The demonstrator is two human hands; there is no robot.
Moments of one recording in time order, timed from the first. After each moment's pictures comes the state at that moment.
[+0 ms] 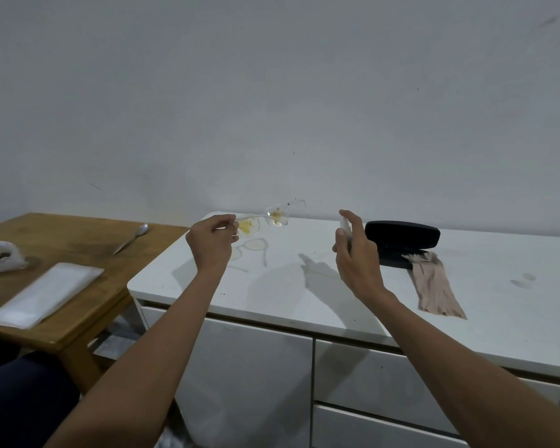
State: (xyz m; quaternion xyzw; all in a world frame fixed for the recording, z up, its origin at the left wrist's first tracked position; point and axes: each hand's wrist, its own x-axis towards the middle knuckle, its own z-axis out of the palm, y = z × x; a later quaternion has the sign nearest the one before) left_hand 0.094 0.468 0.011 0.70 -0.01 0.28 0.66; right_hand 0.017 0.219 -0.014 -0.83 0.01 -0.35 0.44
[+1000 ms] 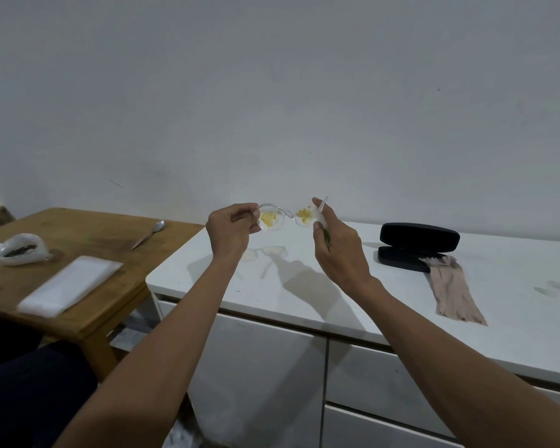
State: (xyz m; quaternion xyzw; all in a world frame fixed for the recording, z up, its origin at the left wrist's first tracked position) left_hand 0.091 0.467 0.030 0.66 -0.06 0.21 0.72; right_hand 0.033 0.269 0.005 -0.85 -0.09 -0.37 0.36
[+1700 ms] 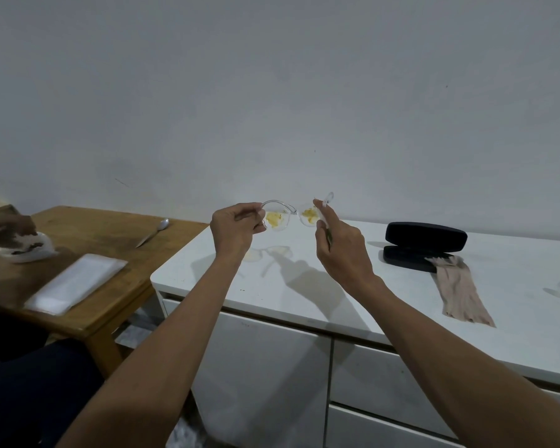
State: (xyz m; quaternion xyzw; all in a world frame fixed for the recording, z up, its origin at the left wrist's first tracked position) left_hand 0.092 0.470 0.029 0.65 -0.05 0.19 0.74; right_hand 0.040 0.274 0.002 -0.86 -0.08 -0.40 0.32
